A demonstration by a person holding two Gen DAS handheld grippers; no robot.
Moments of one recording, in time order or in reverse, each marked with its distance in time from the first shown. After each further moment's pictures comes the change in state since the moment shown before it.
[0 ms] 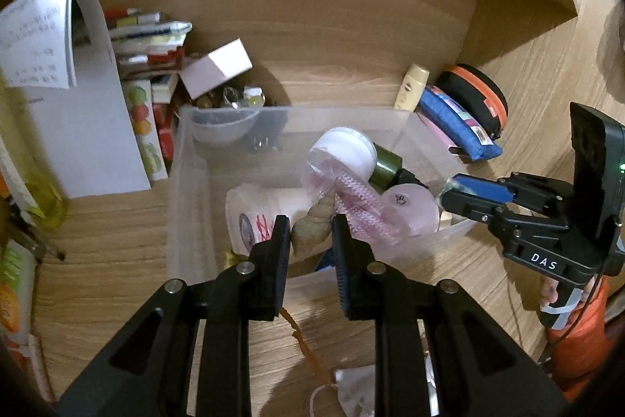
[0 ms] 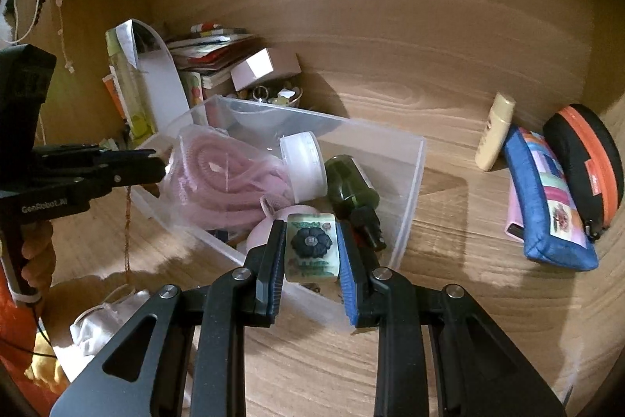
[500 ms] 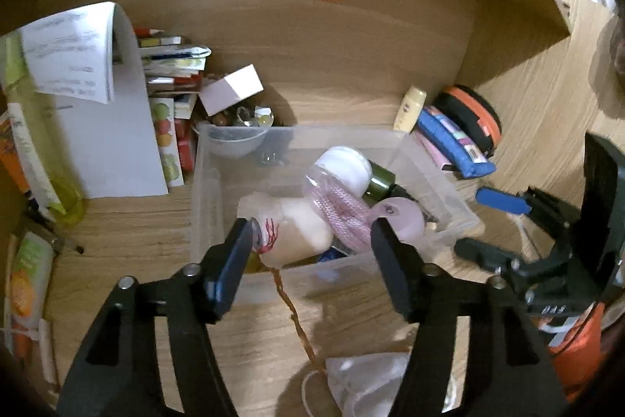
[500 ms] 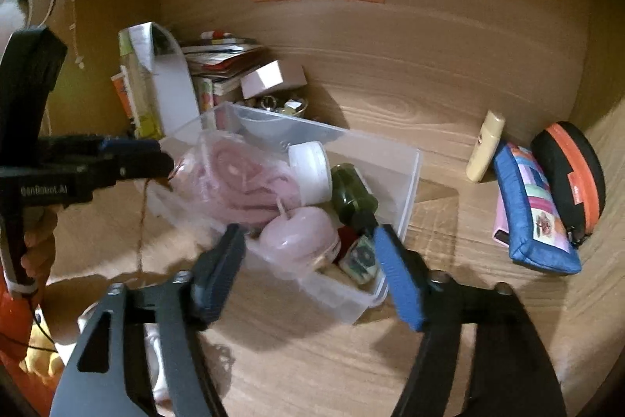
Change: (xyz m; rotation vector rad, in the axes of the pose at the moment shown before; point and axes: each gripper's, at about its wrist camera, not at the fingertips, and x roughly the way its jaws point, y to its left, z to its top) left arm -0.039 -0.005 -0.001 -0.032 -0.067 0.020; right arm -0.034 0.021 -0.007 -0.050 -0.048 -0.035
